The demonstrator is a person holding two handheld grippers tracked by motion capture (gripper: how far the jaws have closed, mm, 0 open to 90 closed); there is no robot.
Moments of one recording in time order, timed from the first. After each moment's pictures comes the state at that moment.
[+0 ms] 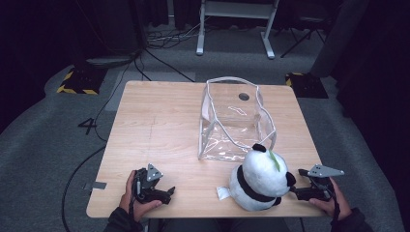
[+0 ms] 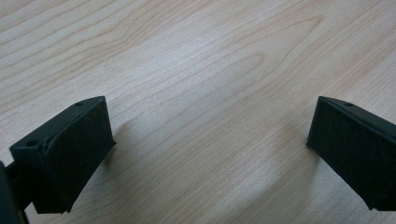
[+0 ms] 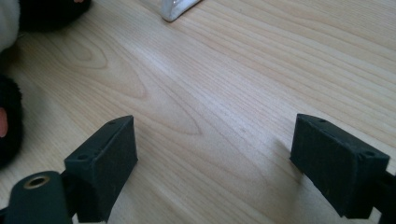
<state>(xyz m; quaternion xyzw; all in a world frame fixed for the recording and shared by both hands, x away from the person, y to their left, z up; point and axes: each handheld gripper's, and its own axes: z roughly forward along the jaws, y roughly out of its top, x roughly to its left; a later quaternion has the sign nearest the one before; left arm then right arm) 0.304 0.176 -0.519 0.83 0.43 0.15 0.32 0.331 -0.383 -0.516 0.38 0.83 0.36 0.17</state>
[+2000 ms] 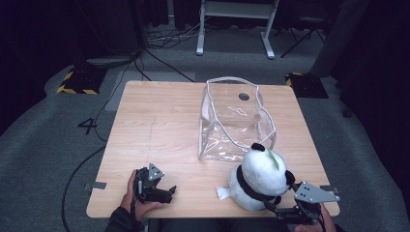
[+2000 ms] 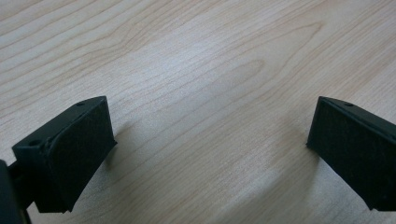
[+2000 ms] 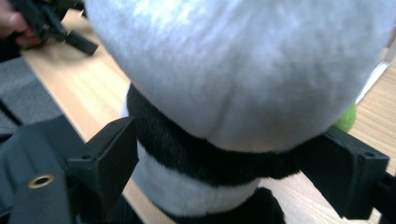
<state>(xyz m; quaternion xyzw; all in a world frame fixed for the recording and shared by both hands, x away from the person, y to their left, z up) 0.306 0.171 -0.519 0.83 0.43 0.15 0.32 0.250 -0.283 -0.454 0.31 0.81 0.47 0.19</state>
